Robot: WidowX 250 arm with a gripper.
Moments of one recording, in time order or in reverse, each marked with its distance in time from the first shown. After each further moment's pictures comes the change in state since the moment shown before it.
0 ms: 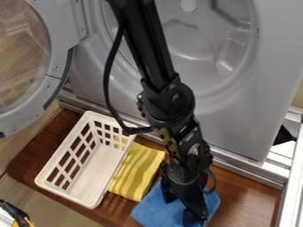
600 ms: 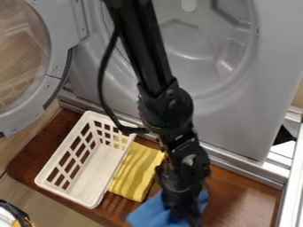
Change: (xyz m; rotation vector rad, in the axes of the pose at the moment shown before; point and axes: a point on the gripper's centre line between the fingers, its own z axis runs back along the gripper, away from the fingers) arm -0.014 -0.004 0.013 0.046 0.016 -0.022
